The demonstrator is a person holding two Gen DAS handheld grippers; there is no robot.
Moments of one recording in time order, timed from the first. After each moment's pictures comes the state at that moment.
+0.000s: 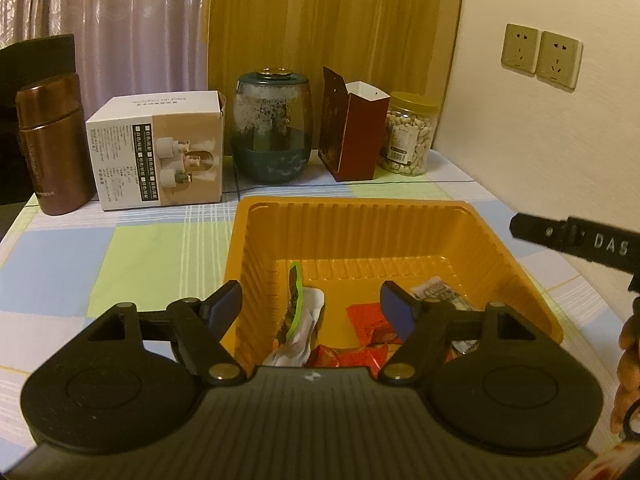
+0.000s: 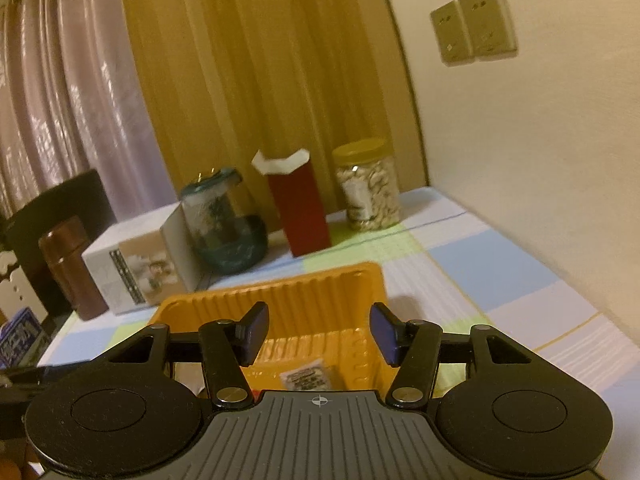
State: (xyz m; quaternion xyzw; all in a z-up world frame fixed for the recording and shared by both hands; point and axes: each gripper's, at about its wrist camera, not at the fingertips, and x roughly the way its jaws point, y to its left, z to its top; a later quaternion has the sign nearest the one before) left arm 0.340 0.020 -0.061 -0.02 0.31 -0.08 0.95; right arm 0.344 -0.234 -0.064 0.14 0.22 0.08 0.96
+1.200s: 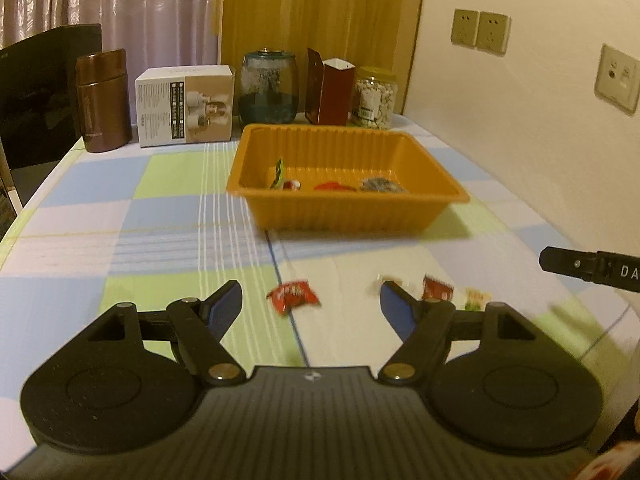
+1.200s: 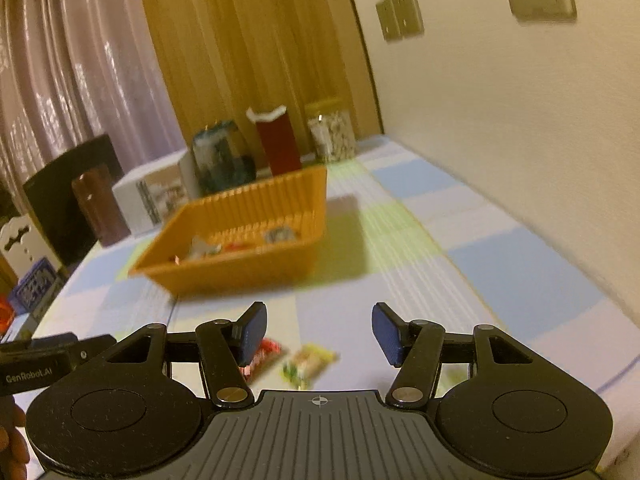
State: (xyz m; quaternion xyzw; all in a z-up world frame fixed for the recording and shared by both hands) left arm 0.155 0.014 -0.067 -0.02 0.32 -0.08 0.94; right arm 0.150 -0.270 -0.076 0.13 0.28 0.07 0.95
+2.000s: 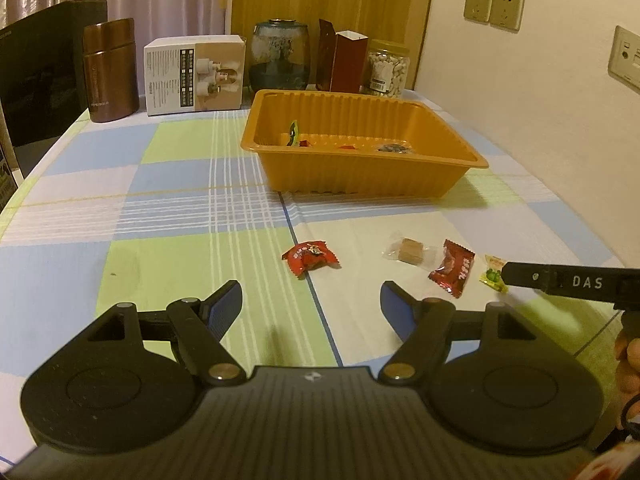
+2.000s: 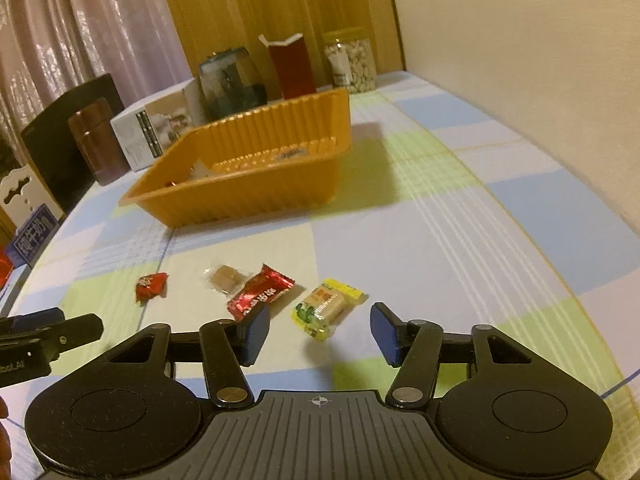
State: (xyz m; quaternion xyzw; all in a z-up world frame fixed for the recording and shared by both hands) left arm 0.160 0.023 -0.091 -0.02 0.35 -0.07 0.93; right arm 0.181 -0.248 -0.121 0.12 0.36 0.09 0.92
